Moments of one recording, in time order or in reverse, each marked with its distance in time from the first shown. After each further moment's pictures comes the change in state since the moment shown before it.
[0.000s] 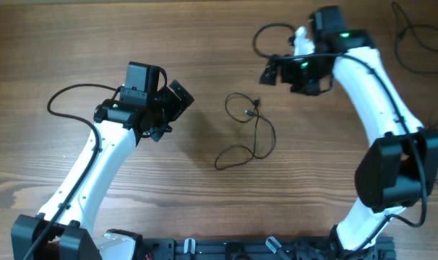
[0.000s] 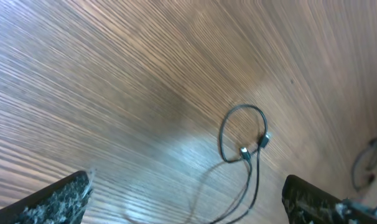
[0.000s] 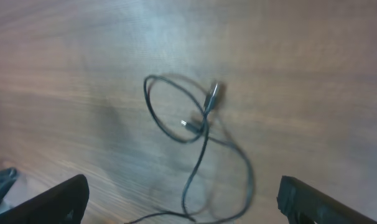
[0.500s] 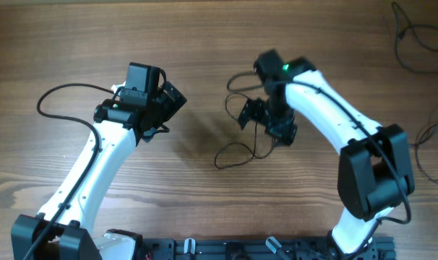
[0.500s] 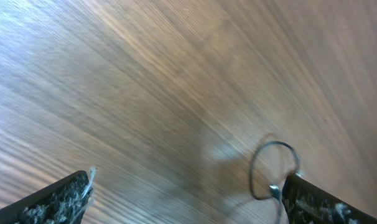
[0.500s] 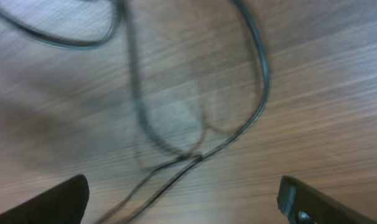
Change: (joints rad) left arm 0.000 0.000 0.000 -0.031 -0.178 0.000; right arm 0.256 0.001 -0.230 -0.077 0.153 0.571
